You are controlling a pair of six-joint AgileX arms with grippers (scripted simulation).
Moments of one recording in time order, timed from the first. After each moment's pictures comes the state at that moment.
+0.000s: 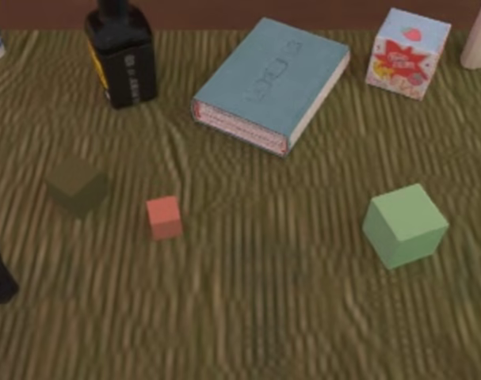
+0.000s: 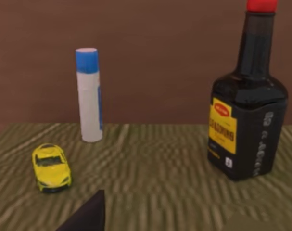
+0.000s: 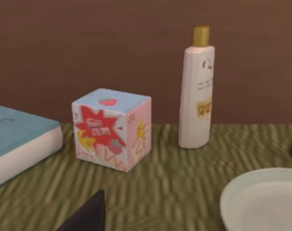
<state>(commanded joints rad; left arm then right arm) 0.00 0.00 0.00 0.00 0.00 0.00 0.00 0.00 0.00 0.00 0.00 0.00</state>
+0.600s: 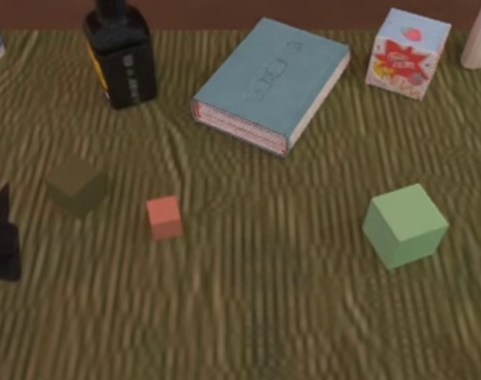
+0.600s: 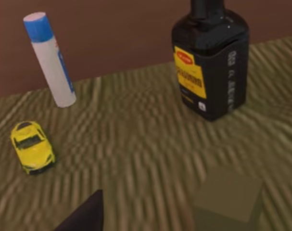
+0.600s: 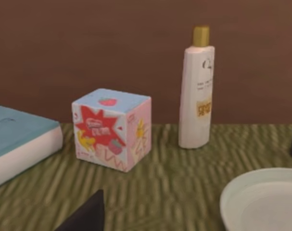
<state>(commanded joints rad) -0.09 0.38 0.35 -0.23 0.00 0.18 0.00 0.00 0.00 0.00 0.00 0.00</state>
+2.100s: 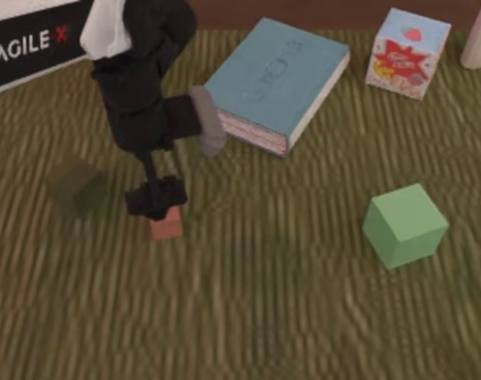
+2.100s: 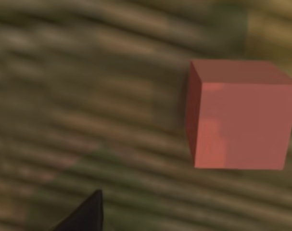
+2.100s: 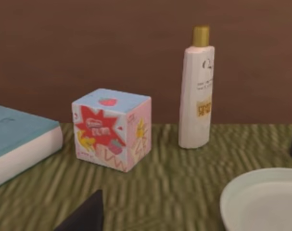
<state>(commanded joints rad) -0.44 2.10 1.68 -1.15 0.00 0.87 0.00 0.00 0.00 0.00 0.00 0.00</state>
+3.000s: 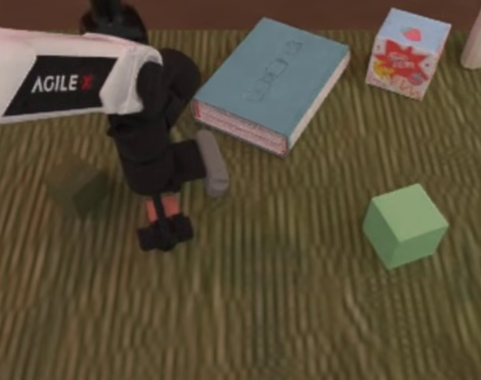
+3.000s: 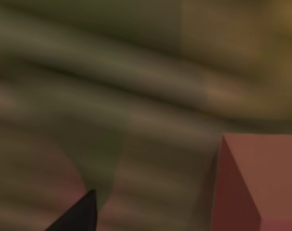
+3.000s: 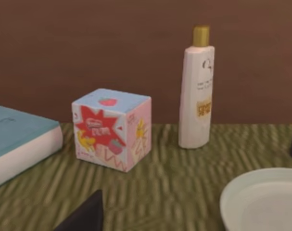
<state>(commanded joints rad) -0.44 2.21 1.49 -0.85 0.00 0.88 0.00 0.00 0.00 0.00 0.00 0.00</state>
